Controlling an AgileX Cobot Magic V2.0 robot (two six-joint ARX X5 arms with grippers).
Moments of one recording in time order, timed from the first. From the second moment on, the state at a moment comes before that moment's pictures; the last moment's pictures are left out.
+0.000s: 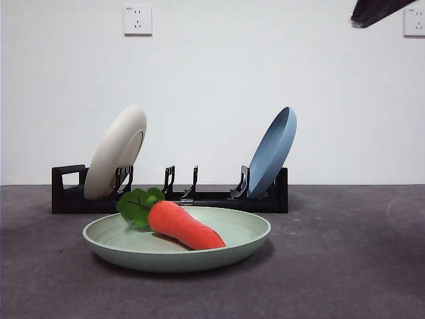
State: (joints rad) left arm -0.19 0.47 0.75 -0.06 -0.03 0.09; right arm 0.79 0.90 0.96 -0.93 -0.21 0.11
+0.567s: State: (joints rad) left arm -0.11 0.11 0.08 0.08 -0.08 0.05; right arm 0.79 0.90 0.96 -0.93 -0.21 0.11
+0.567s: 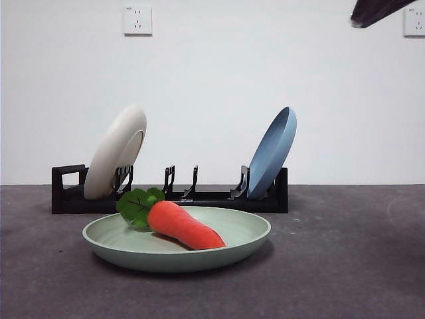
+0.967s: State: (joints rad) left arm -0.11 0.04 0.02 -0.10 -0.09 0.01; right arm 0.79 0.90 0.96 -0.93 -0.21 0.11
